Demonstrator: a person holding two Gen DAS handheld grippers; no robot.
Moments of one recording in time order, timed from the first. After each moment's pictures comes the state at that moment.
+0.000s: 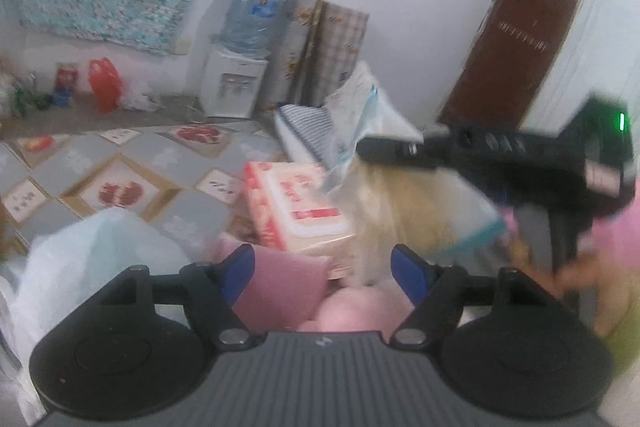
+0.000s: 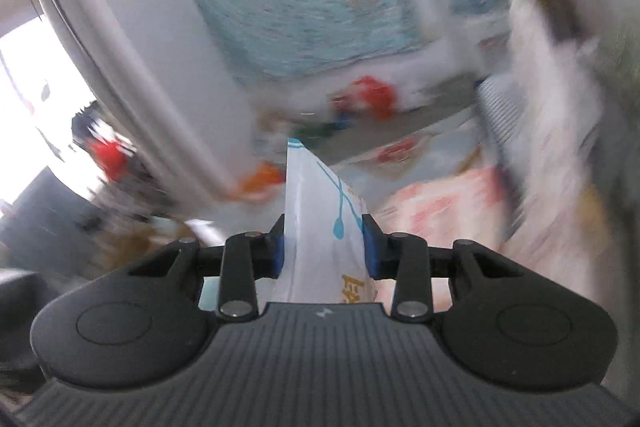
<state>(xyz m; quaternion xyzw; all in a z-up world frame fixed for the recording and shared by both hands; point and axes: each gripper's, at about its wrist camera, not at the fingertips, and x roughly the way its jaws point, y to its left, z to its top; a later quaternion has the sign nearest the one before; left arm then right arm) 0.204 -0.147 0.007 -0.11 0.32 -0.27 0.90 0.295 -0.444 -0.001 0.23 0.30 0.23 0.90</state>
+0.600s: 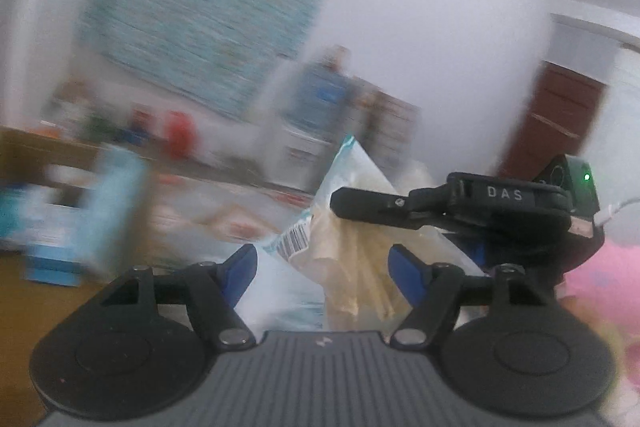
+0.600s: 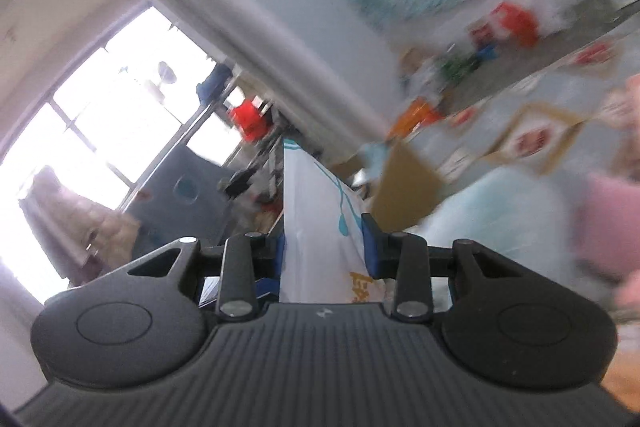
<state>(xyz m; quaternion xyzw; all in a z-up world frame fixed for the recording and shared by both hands) 0.074 0.017 0.054 -0.16 0.22 -0.14 0.95 0.229 -0.265 0.034 0.28 0.34 0.41 0.80</state>
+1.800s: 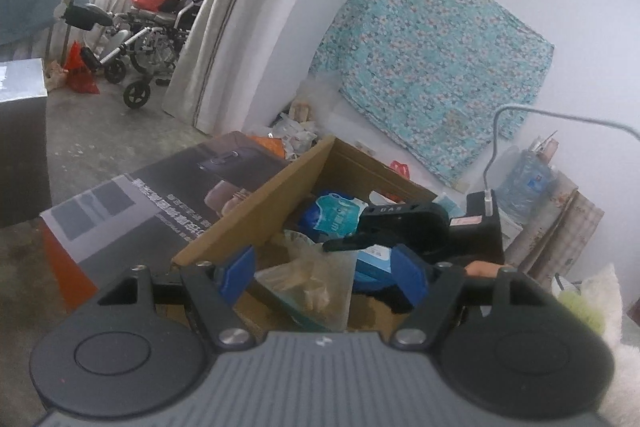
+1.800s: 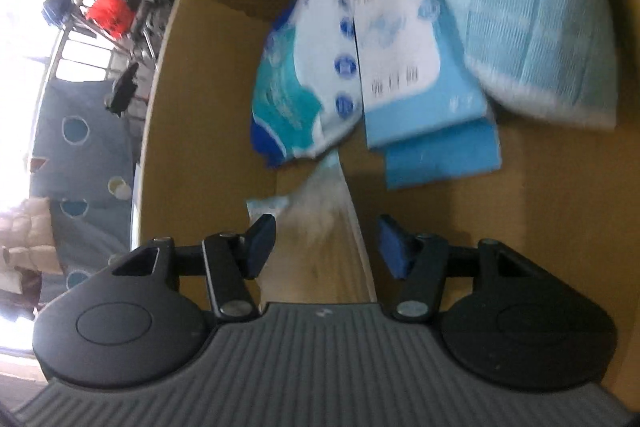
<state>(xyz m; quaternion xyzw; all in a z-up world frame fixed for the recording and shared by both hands) -0.026 0.225 0.008 -0.25 0.20 0.15 0.94 0.294 0.114 -0.101 0.26 0.62 0.27 0.70</state>
